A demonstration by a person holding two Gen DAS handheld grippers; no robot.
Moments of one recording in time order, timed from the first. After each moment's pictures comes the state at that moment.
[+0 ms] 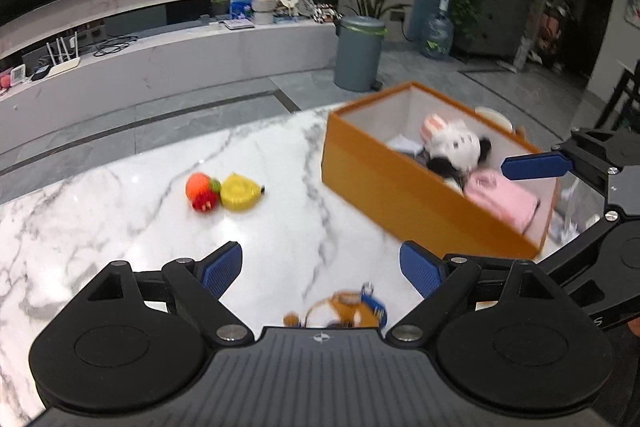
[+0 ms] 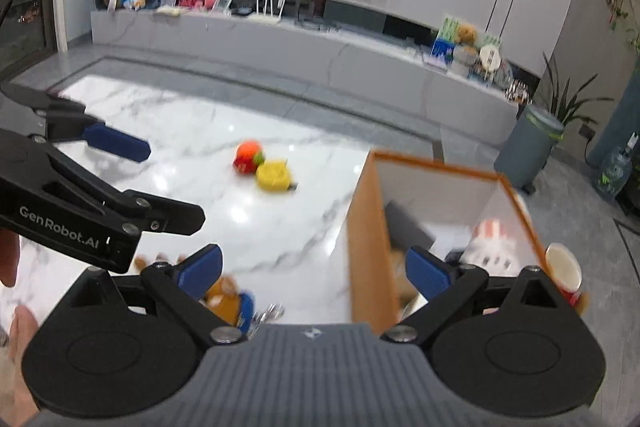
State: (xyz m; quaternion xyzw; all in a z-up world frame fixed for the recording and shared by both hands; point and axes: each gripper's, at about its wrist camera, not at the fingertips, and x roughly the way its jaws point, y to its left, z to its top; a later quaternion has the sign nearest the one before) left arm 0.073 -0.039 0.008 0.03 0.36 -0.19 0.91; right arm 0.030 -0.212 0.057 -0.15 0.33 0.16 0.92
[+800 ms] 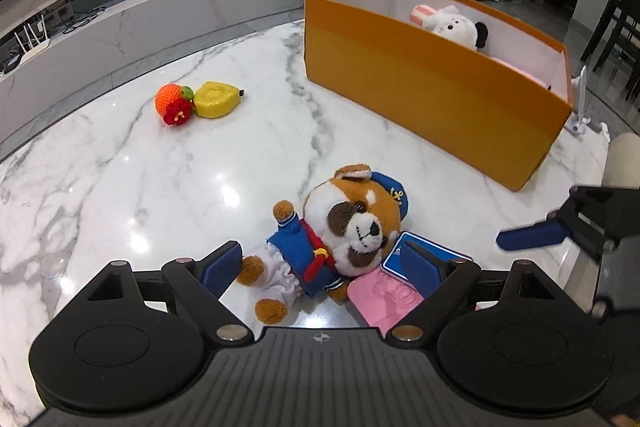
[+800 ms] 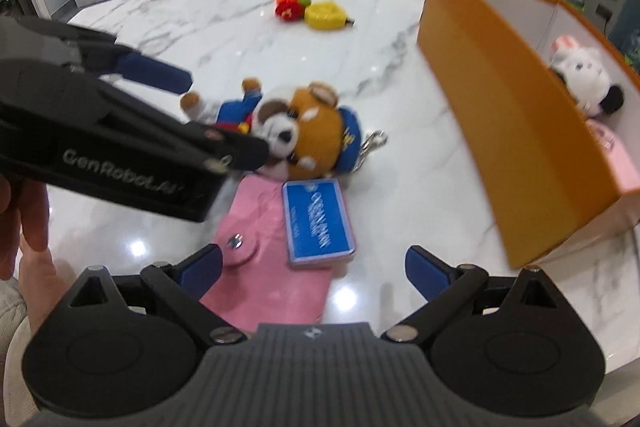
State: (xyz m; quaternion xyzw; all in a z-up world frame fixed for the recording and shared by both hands) left arm 0.056 -0.038 -0.072 0.10 0.42 -0.21 0.88; right arm -0.010 -0.173 -0.064 -0.08 0.47 0.14 0.87
